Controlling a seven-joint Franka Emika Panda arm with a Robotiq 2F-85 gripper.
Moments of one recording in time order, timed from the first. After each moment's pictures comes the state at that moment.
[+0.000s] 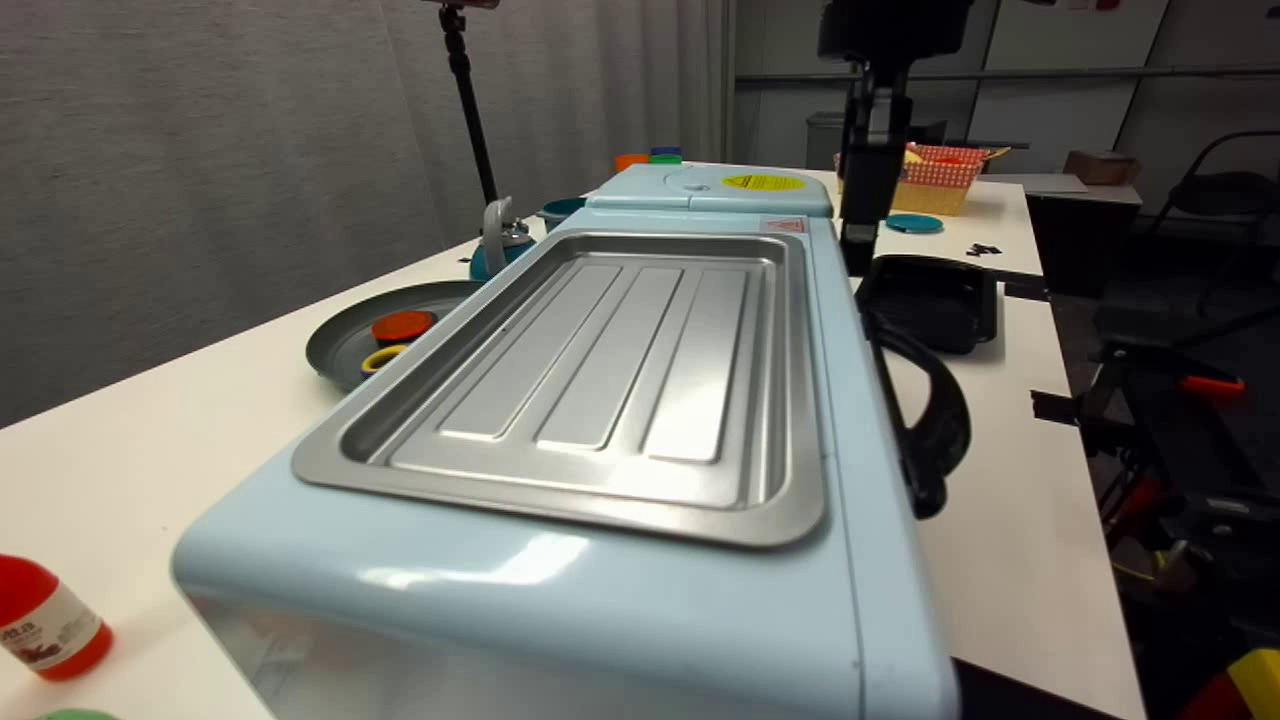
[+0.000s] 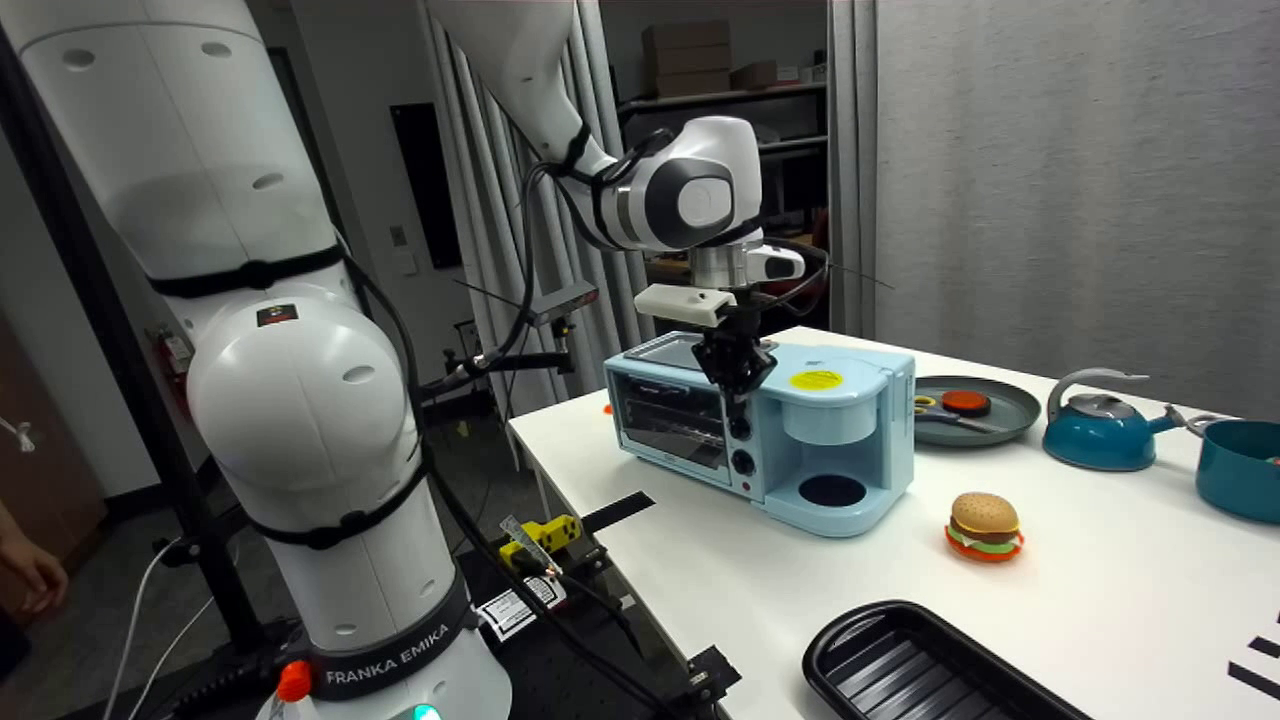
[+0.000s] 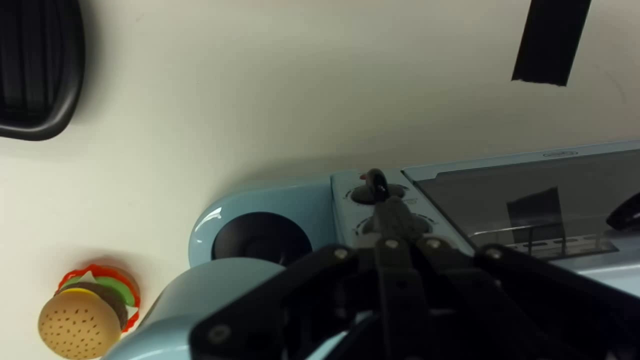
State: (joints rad) arm 0.11 -0.07 0.11 -2.55 0.06 2.49 0.02
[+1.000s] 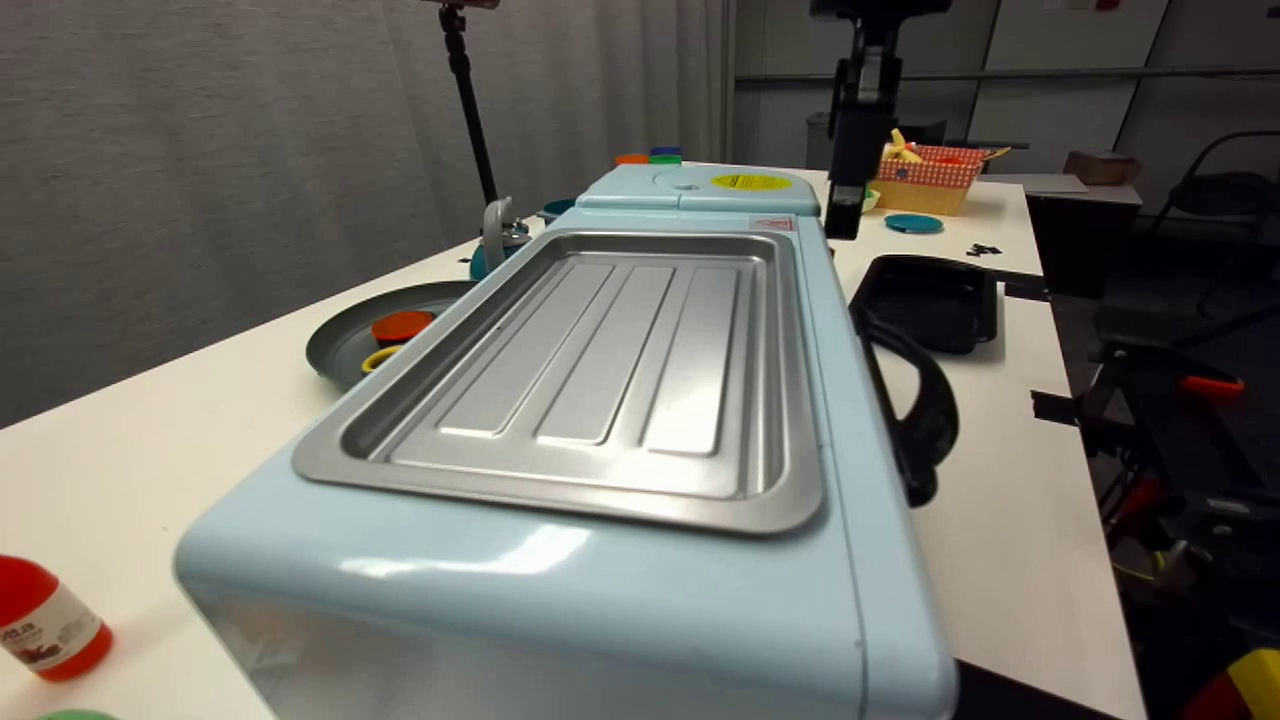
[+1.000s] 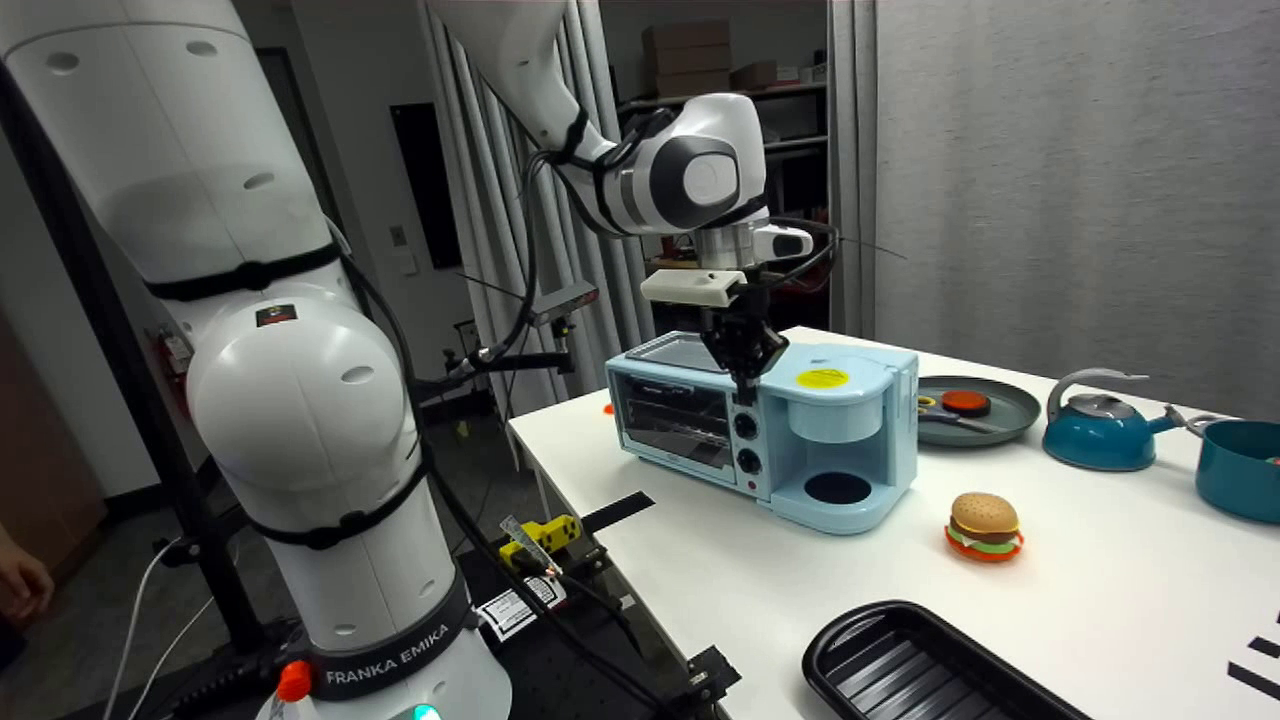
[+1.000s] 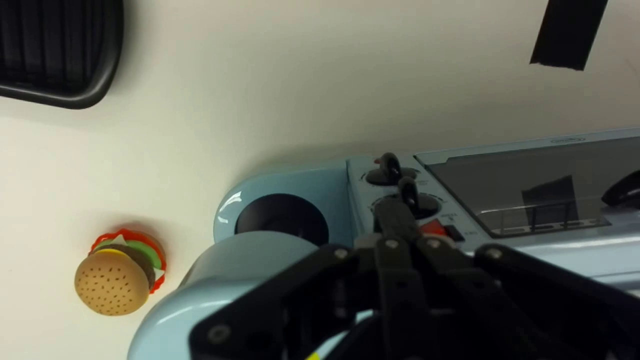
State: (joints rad) arm 0.11 -0.10 0.09 -2.53 0.01 2.47 0.02
